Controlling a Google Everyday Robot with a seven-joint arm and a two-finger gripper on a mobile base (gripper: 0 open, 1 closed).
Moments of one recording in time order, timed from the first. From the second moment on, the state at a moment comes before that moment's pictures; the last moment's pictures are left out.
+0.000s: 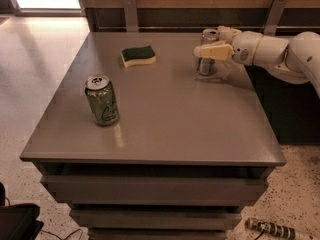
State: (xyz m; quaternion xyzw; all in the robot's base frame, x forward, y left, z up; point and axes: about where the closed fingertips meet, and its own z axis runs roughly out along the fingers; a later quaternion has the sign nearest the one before) arm 0.754 -0.167 0.909 -0.34 0.64 0.31 0.61
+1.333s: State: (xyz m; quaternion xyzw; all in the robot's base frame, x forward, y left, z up) arm 0.756 -0.153 0.908 -0.34 0.64 0.32 0.61
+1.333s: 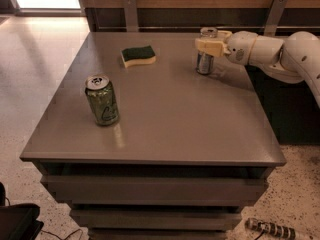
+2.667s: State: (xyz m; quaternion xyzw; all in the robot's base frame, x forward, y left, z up) arm 0.696 -0.110 0.933 -0.38 0.62 0.31 0.61
